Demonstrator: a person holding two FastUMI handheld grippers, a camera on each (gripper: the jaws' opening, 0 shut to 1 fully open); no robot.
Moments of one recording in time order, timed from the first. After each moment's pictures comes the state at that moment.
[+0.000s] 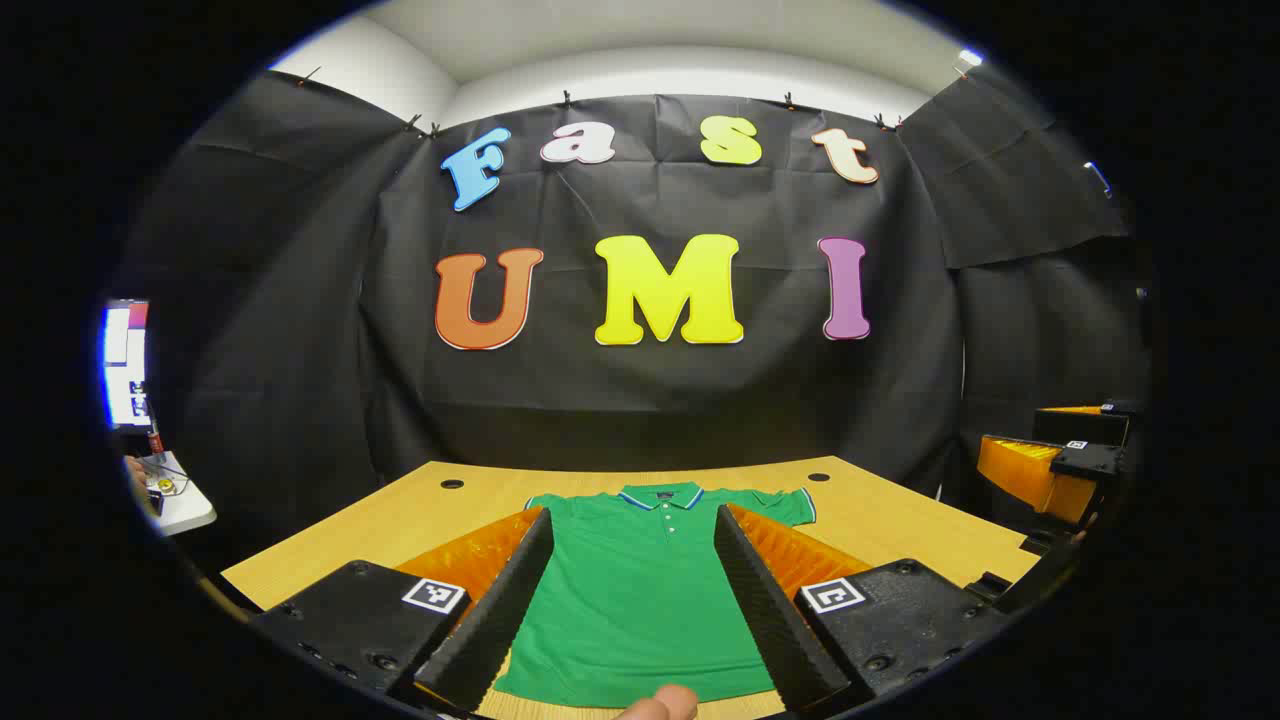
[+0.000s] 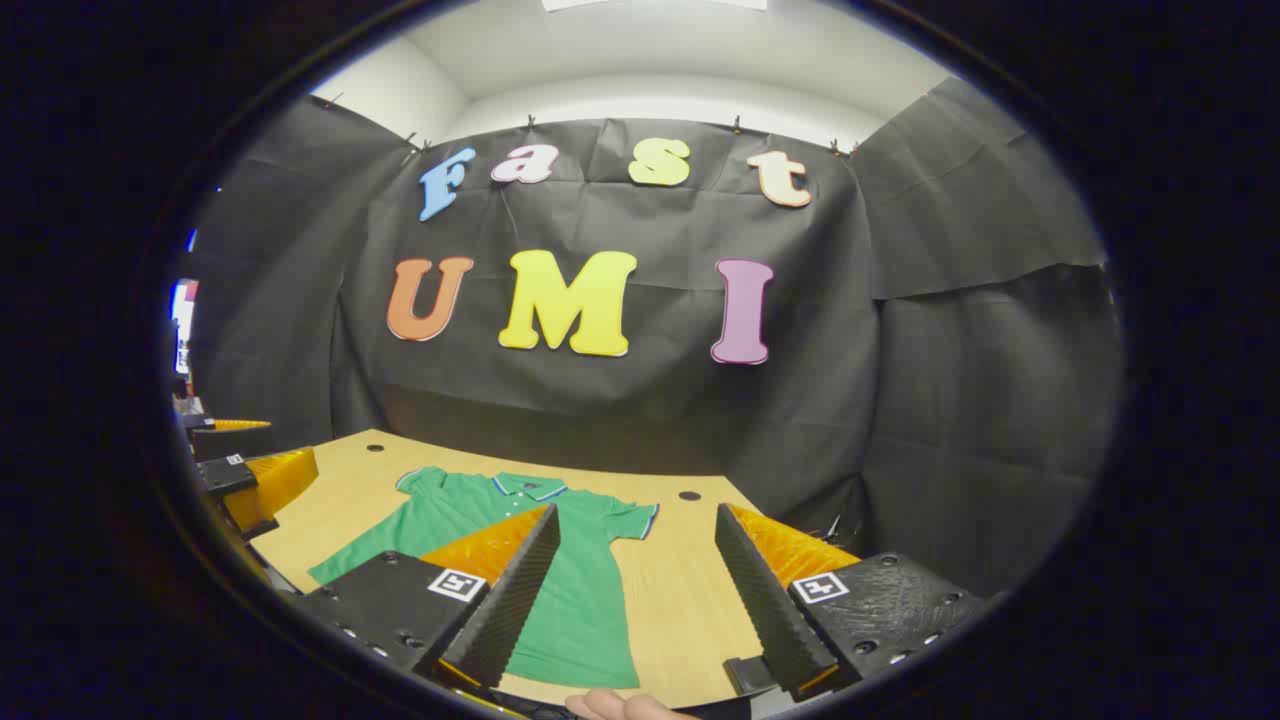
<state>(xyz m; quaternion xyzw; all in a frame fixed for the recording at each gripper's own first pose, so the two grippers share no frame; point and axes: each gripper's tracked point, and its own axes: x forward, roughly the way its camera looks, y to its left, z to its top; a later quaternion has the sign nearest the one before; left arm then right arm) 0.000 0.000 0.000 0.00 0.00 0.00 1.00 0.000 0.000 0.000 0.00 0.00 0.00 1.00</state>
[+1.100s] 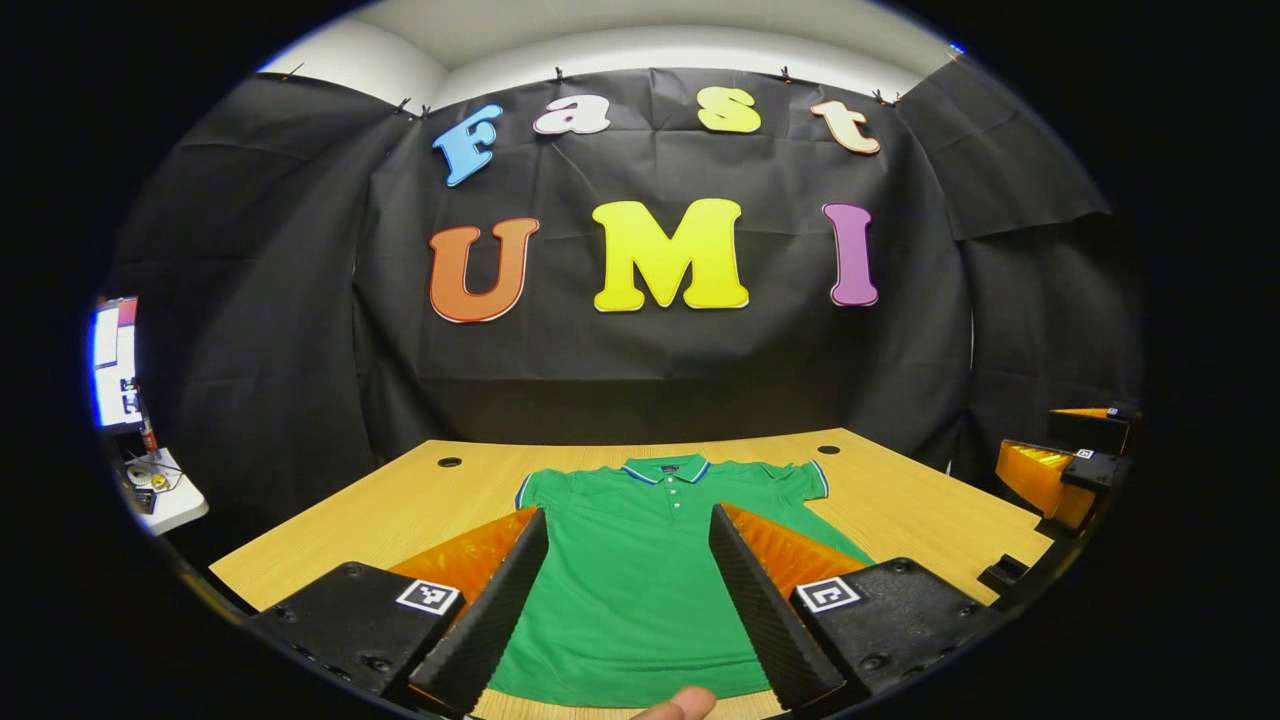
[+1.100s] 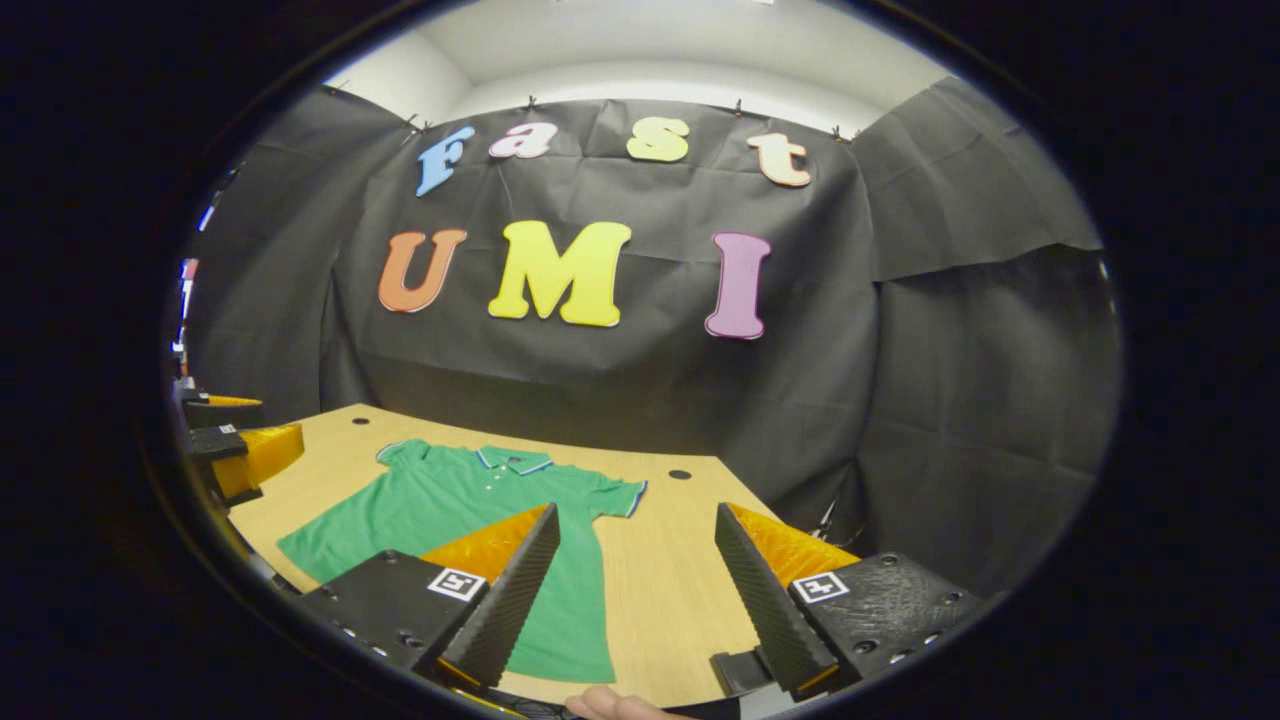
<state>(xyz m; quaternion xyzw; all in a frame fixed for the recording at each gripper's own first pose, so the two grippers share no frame) 0.024 0.005 -0.033 0.01 0.04 0.02 1.00 0.034 -0.014 -0.037 -0.01 0.01 0.00 1.00</state>
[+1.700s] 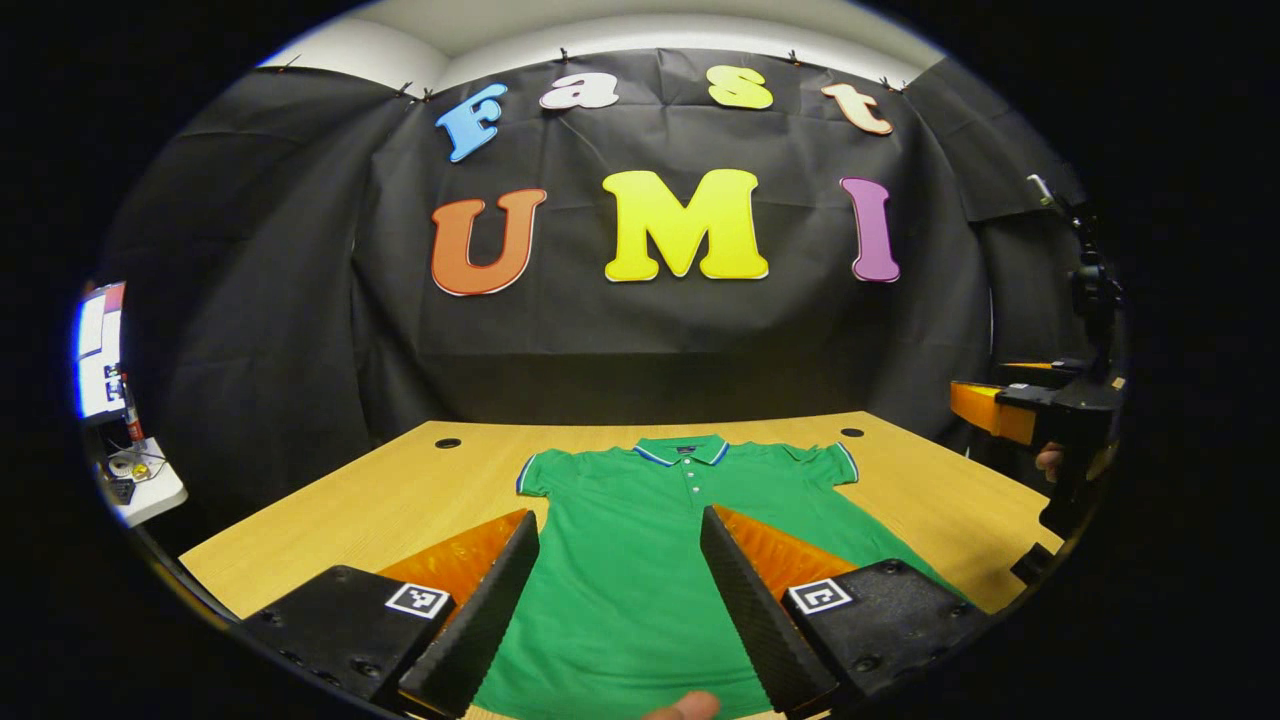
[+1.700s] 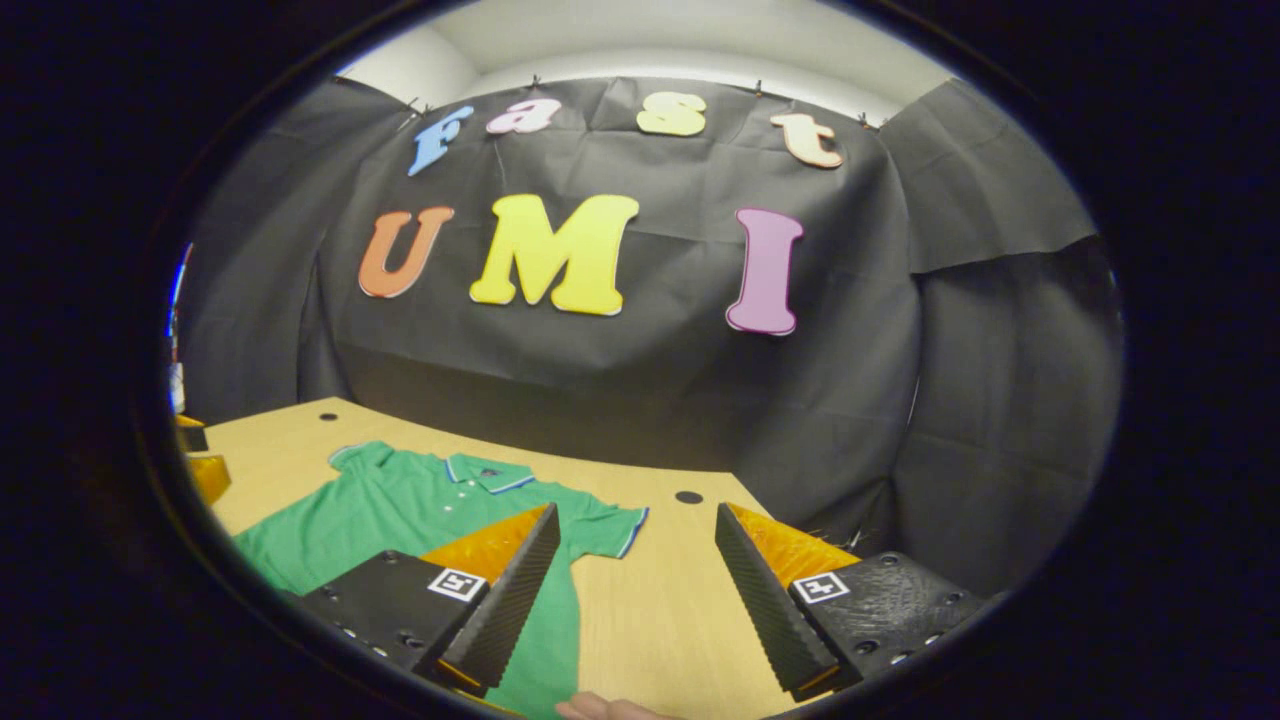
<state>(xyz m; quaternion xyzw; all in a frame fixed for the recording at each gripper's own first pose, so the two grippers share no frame) 0.067 0.025 -0.081 0.00 0.07 0.05 1.00 0.209 -0.020 -0.059 -0.03 0.04 0.00 1.00</state>
